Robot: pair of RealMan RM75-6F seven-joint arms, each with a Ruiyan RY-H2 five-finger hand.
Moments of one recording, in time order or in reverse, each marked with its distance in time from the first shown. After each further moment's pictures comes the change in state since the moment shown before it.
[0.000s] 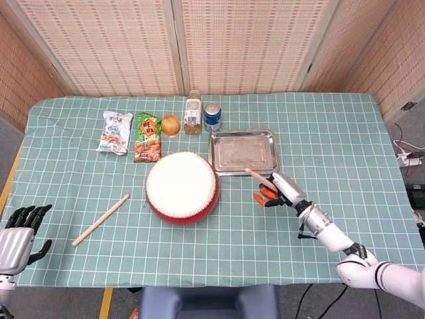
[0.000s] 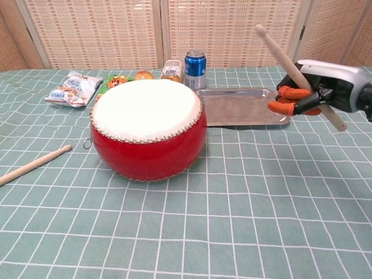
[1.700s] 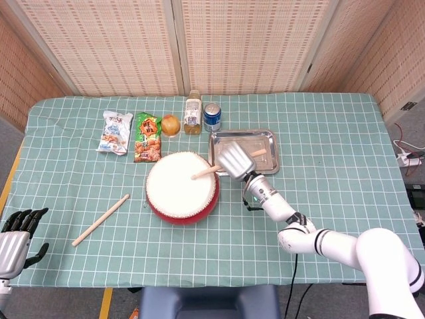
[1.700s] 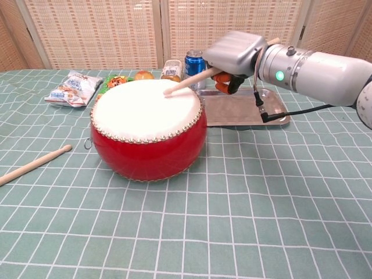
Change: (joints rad) left arm 0.019 -0.020 0.010 0.061 0.012 0.009 -0.056; right arm 0.351 -0.225 0.083 0.176 0.359 -0.126 -1.437
